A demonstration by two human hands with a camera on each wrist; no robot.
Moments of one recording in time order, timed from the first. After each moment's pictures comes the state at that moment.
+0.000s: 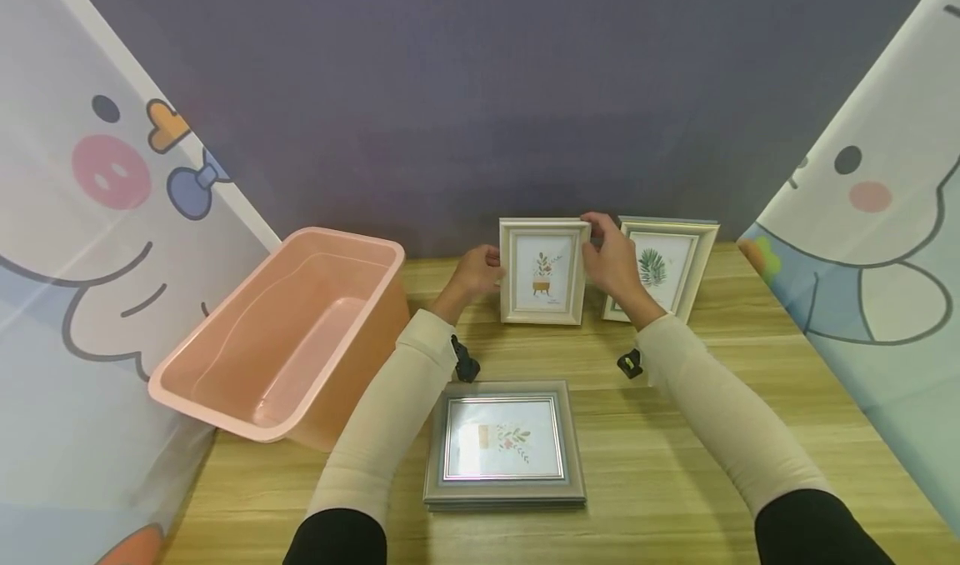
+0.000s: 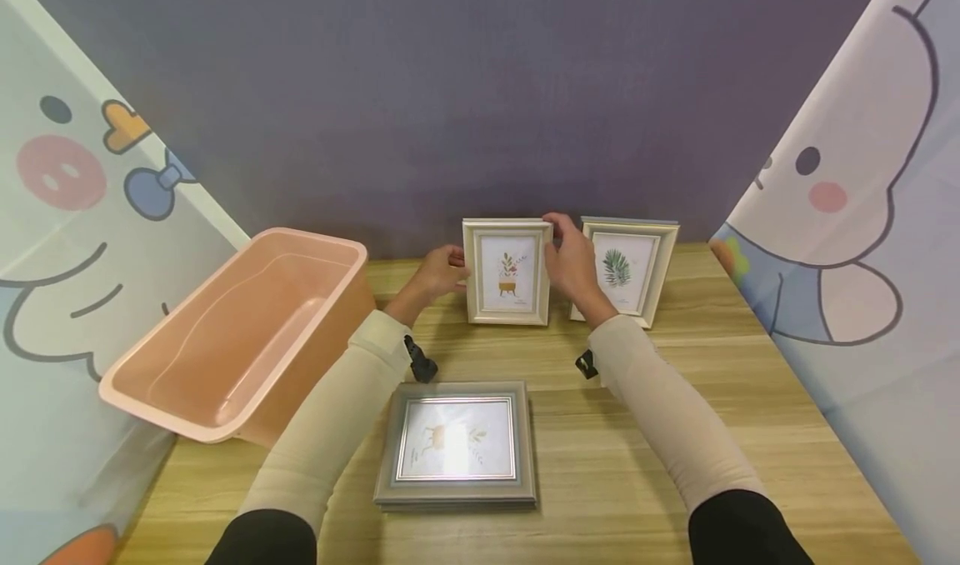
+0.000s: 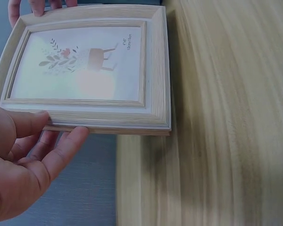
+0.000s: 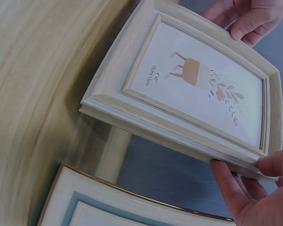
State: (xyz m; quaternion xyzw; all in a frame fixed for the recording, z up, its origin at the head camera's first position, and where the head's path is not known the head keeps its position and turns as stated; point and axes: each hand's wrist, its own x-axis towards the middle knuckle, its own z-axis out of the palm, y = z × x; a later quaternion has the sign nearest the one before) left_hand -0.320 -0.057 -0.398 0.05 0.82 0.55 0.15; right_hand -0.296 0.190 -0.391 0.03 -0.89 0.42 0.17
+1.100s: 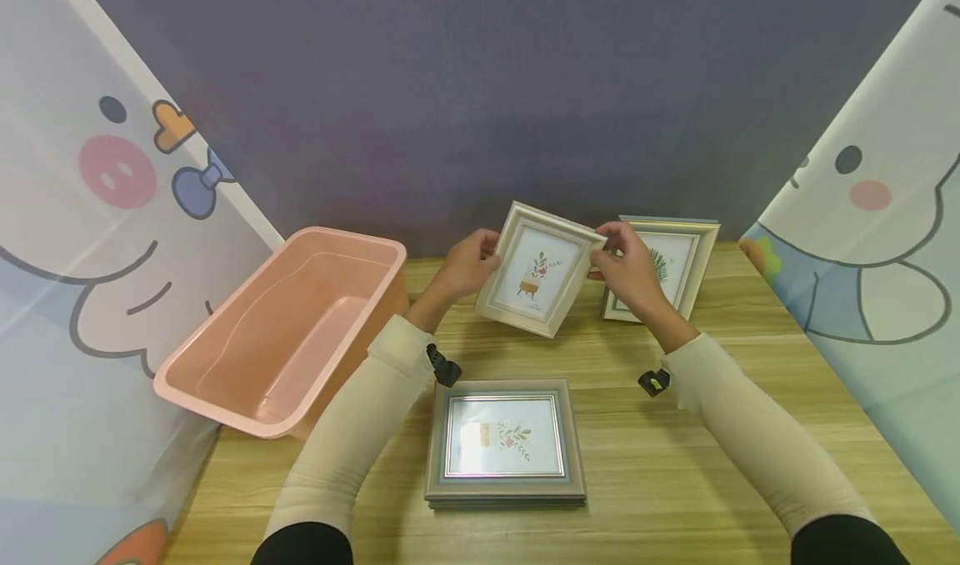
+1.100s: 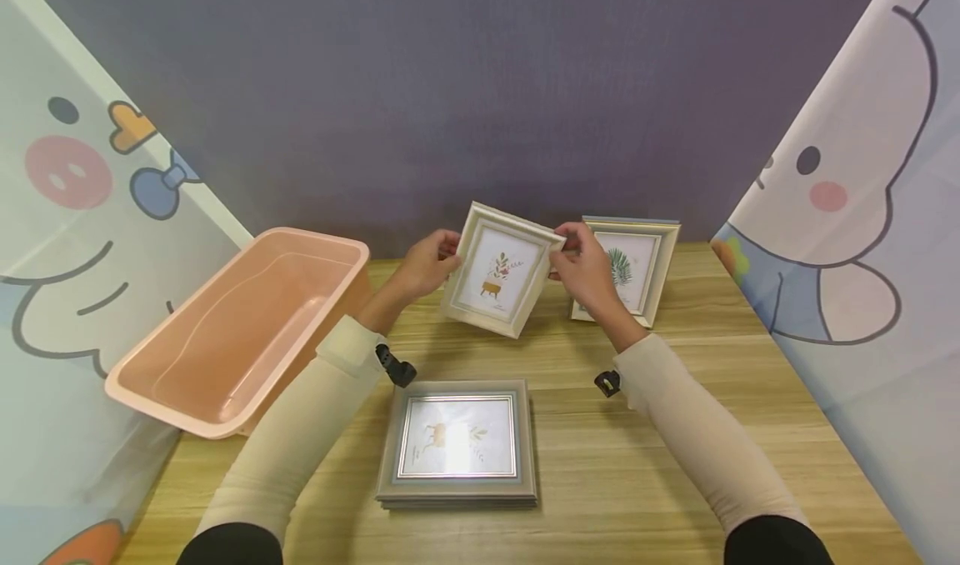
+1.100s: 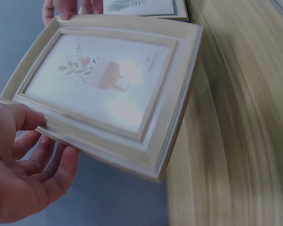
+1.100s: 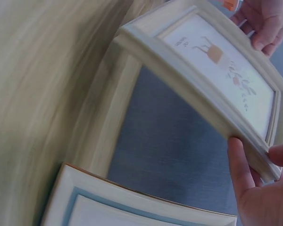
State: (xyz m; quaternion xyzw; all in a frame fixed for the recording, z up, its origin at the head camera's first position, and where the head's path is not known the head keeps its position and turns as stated) left_hand -0.297 -0.074 -0.356 0.16 0.89 0.42 0.05; right_hand -0.256 0.202 -0.376 0.04 -0.80 0.59 0.07
